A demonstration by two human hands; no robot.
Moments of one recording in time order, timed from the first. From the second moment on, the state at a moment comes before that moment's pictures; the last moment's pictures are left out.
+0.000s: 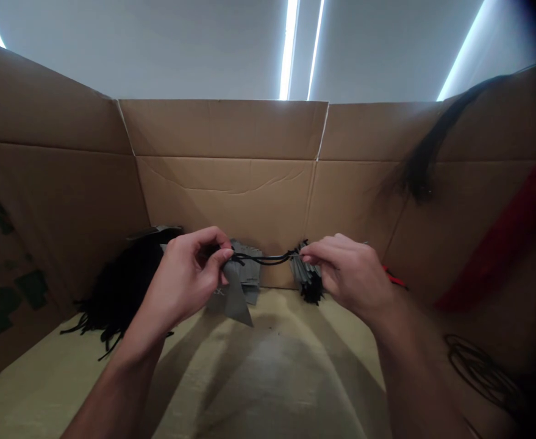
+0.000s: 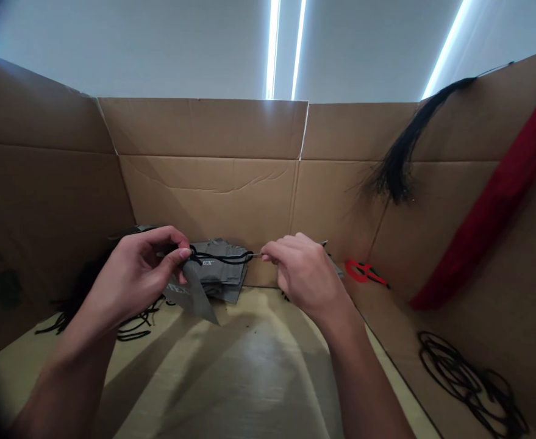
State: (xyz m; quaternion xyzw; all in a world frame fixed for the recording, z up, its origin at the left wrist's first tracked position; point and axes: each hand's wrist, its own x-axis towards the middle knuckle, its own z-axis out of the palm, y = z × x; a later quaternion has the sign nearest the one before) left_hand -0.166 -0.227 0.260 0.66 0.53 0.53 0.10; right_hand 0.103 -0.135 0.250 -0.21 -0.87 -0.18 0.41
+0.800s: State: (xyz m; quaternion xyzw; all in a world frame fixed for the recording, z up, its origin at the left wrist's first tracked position) left_hand -0.138 -0.219 0.243 0.71 0.52 0.47 0.02; right_hand 0.061 -0.152 0.234 -0.19 -0.89 -0.11 0.40
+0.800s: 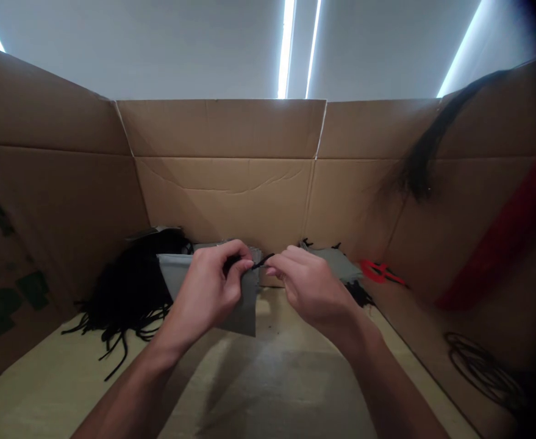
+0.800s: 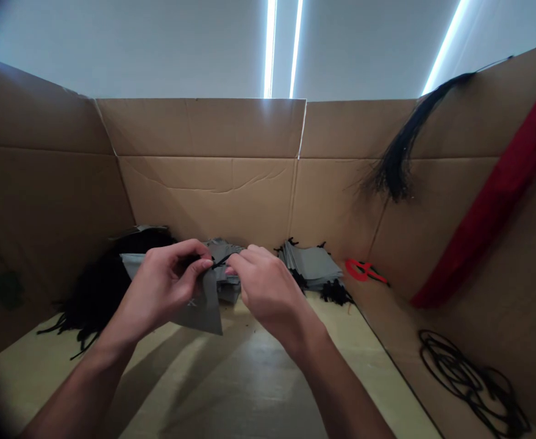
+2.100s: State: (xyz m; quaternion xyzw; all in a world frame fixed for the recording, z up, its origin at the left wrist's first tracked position) left_hand -0.121 -0.223 0.237 0.75 0.42 0.52 0.00; right_hand 0.068 -0.167 0.251 -0.26 -0.78 0.20 0.54
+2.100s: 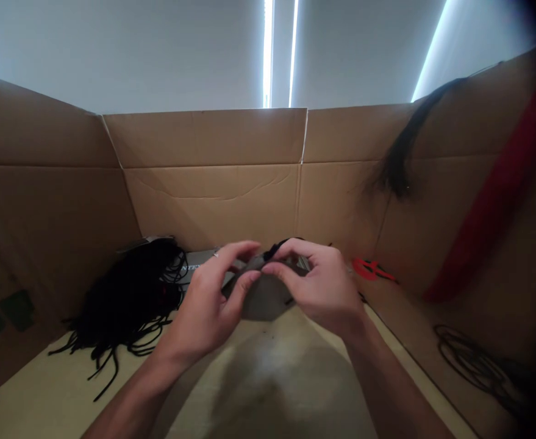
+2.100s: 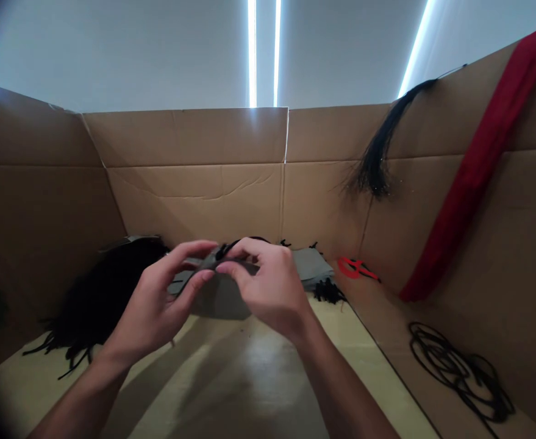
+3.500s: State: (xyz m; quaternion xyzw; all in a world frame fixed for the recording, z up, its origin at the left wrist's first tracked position) left_hand -0.121 -0.222 0.242 0.76 0.40 0.46 0.20; right_hand 0.076 -0.183 0.256 -0.21 -0.77 0.32 0.51
